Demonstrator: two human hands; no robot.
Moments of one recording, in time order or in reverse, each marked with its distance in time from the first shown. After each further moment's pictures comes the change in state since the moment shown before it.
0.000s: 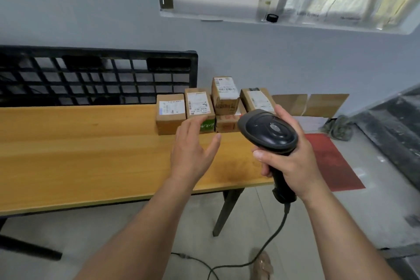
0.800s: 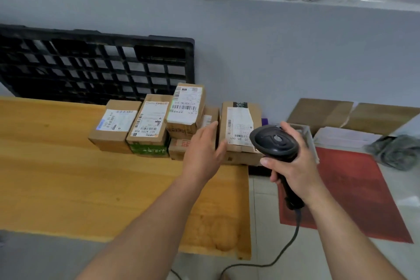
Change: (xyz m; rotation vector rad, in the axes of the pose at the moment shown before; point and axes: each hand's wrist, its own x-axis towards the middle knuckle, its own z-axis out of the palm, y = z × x) left_hand 0.160 0.053 0.242 0.121 -0.145 -0.322; right_hand 0.233 0.167 -0.188 -0.049 -0.187 0.265
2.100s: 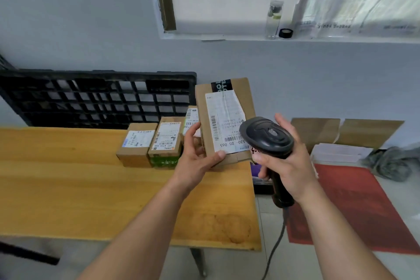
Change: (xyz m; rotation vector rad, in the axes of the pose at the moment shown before) left_hand -0.065 0.003 -0.077 -0.780 -0.137 0.043; right_hand -0.074 -0.076 0.026 0.191 -0.011 -0.250
